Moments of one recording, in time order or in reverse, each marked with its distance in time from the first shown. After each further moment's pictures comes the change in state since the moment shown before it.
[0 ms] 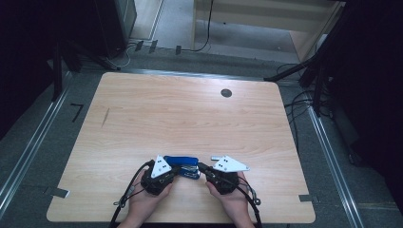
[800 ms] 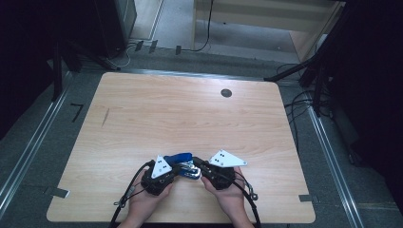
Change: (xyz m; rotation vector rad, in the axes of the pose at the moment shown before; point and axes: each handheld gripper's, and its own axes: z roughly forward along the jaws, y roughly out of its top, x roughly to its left) left arm -0.001 0.000 0.000 -0.001 0.006 0.009; right arm 0.009 0.026 0.002 -0.047 0.025 -0.017
